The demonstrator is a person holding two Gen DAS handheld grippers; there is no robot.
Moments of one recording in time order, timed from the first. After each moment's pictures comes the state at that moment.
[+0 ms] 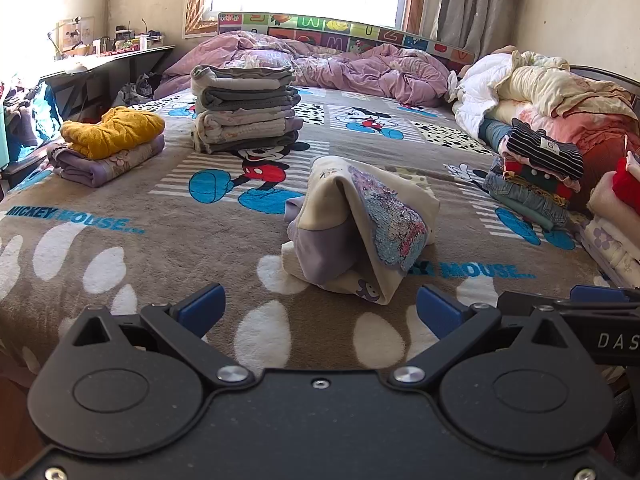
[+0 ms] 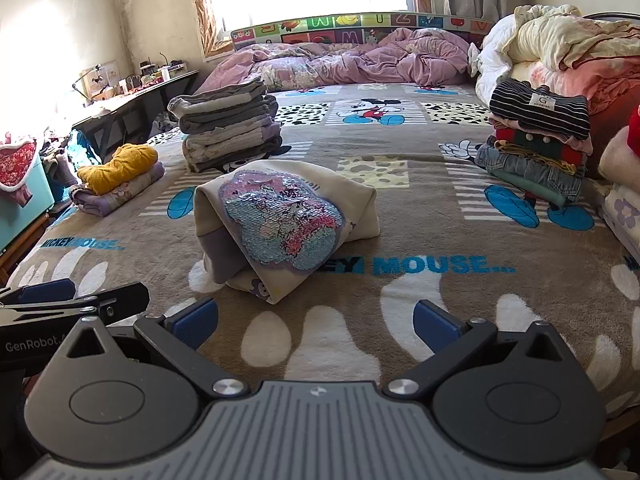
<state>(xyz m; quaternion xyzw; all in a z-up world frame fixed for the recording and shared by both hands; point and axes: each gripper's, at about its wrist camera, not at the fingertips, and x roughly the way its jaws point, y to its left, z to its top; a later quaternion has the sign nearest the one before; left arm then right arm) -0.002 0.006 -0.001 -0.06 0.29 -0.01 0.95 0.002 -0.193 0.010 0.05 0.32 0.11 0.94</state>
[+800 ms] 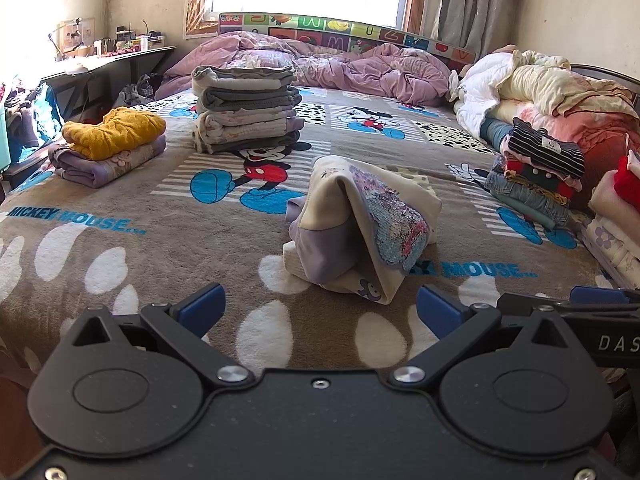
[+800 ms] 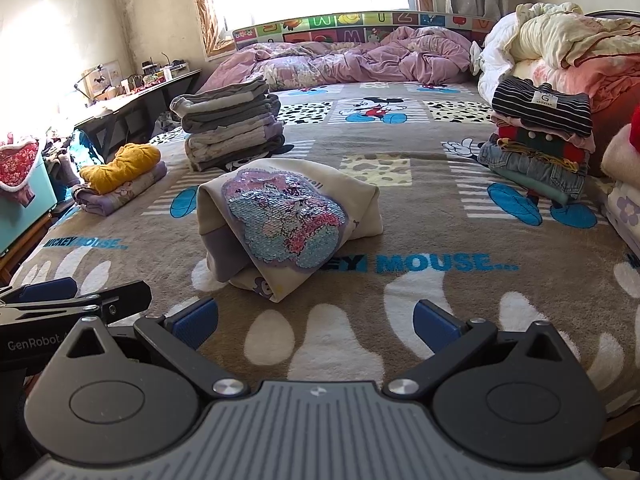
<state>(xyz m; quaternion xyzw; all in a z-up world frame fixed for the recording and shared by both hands) -0.002 0.005 -0.002 -0.05 0.29 -0.01 0.95 0.002 -0.192 0.009 0.05 0.32 0.11 0.94</state>
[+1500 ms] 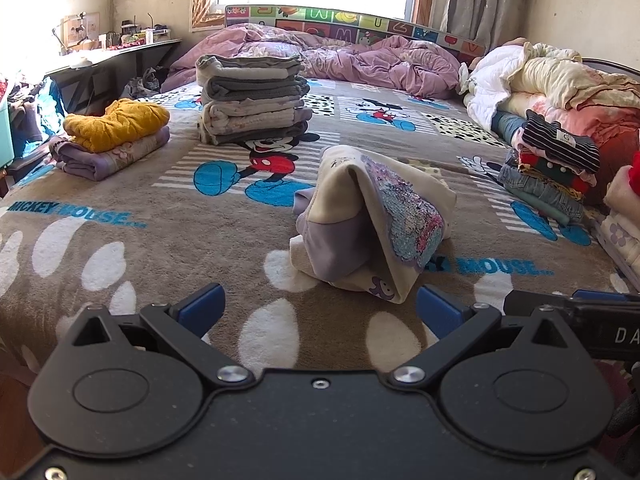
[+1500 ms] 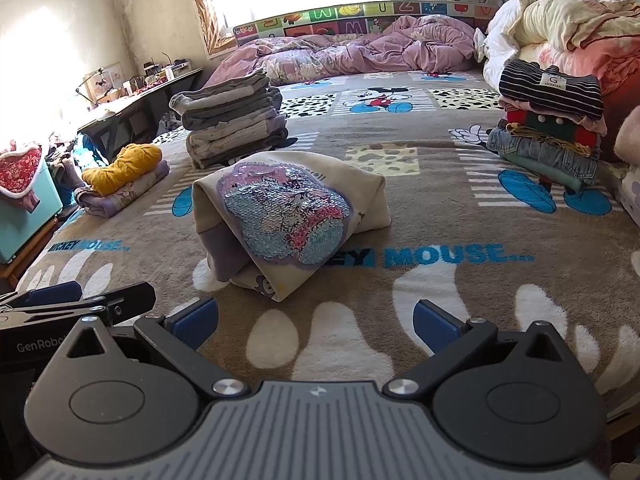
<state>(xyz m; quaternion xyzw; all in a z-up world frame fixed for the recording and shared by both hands) 0.019 0.009 -0.017 -0.06 0.31 -0.01 0.95 0.022 -0.199 -0.007 0.08 0.34 0.13 0.93</state>
